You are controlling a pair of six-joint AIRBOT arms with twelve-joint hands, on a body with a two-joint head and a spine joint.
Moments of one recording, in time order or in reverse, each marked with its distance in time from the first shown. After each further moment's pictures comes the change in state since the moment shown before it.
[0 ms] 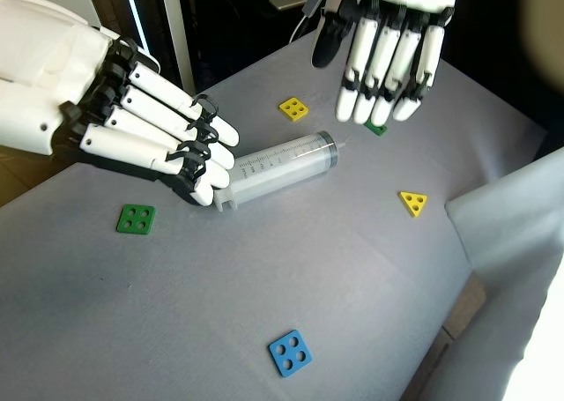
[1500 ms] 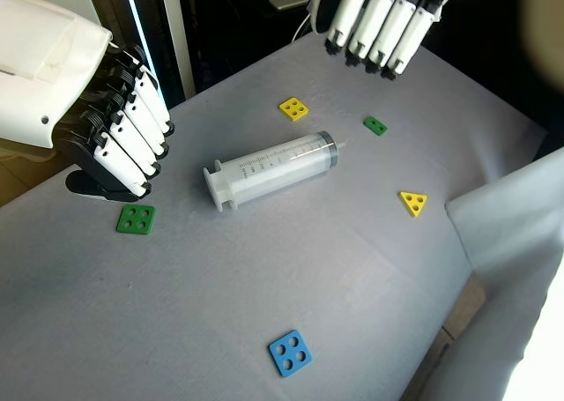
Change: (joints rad) left arm -0.004 0.015 0.013 0.407 -0.052 -0.653; right arm 0.000 0.003 -0.005 -0.001 -0.003 -0.001
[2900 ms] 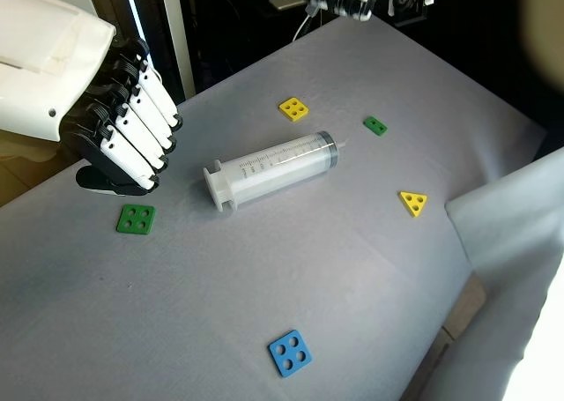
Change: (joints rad) left arm 0.179 0.069 -0.031 2.060 -0.961 -1.622; right arm 0.007 -0.001 -0.011 0.001 0.003 -0.029
